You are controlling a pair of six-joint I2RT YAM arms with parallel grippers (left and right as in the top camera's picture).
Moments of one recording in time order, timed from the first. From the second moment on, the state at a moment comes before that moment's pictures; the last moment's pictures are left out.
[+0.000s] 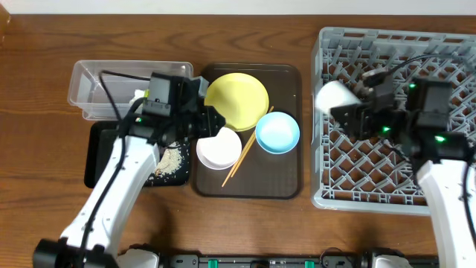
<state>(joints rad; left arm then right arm) -0.22 1.40 1.05 -0.65 0.46 -0.35 -0.07 1.25 1.08 -0.71 -0.52 -0.09</state>
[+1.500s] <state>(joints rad) -0.22 1.38 1.05 -0.68 0.36 -0.33 -0.18 1.73 1.32 -1.31 0.08 0.10</state>
